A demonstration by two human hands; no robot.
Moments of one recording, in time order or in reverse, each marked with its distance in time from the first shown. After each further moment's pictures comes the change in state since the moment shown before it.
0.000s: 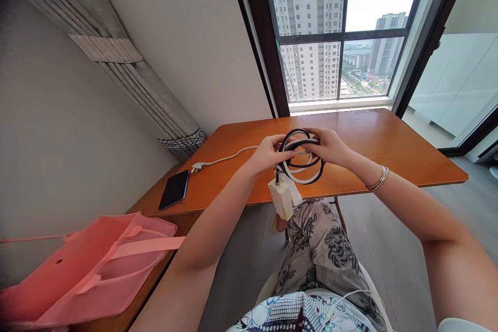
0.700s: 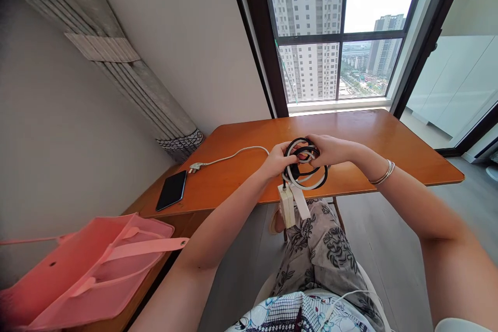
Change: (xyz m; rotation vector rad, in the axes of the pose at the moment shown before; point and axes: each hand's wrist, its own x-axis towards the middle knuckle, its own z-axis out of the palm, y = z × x) left_hand 0.009 -0.029 0.029 -0.307 0.065 -0.104; right_hand -0.003 -0.020 -0.022 -0.502 -0.363 -0.026
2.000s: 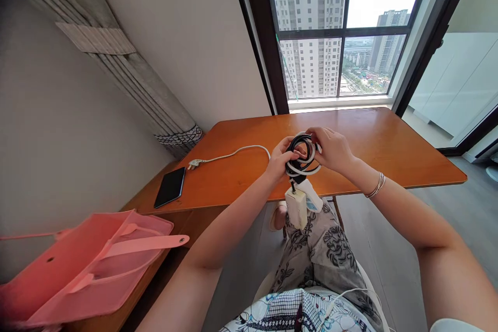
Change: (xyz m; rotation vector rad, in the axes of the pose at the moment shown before) left_hand -0.005 -0.014 0.013 -0.284 0.054 0.077; right_hand 0.005 0.034 0.042 -0.252 0.704 -0.263
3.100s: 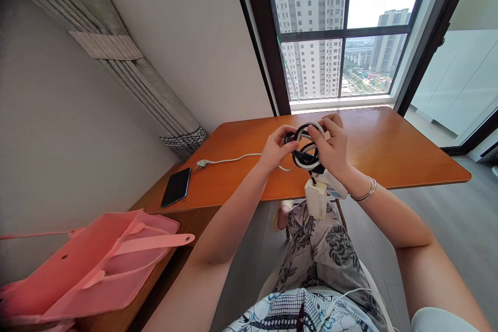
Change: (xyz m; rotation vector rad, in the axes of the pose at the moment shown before) left_hand 0.011 0.033 -0.008 0.357 -0.068 0.302; right_hand 0.011 -0.035 0.003 0.202 0.455 0.214
